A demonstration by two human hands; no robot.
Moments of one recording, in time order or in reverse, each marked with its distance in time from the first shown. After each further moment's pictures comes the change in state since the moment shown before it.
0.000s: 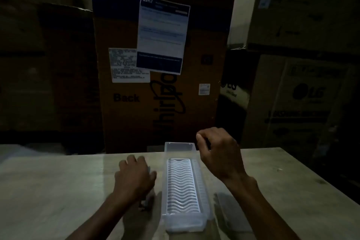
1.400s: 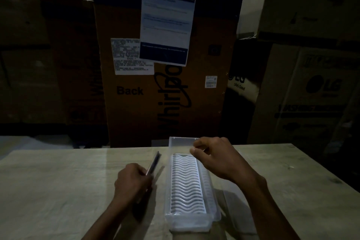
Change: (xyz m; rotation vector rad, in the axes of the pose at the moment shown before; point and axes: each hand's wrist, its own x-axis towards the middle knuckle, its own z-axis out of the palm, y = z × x) left_hand 0.001 -0.014 0.022 -0.570 -0.010 -0.275; right_hand 0.001 -0.003 0.005 0.200 -0.531 0.238
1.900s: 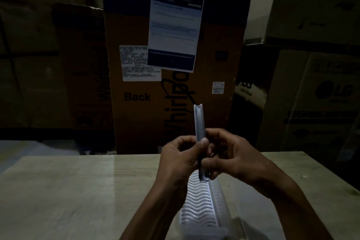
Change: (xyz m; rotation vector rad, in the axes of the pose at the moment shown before) left_hand -0.059 0.111 -0.025 -0.992 -0.316 0.167; right_hand -0.014 -0.025 -0.043 0.674 -0.219 -0.043
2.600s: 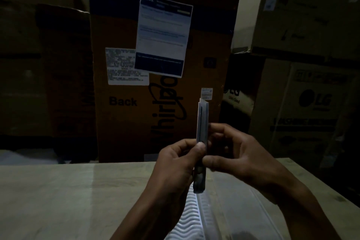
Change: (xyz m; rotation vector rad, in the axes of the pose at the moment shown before) left_hand -0.005 0.002 0.016 -0.010 -0.180 0.013; right_hand -0.010 0.002 -0.022 -0.117 0.081 -0.125
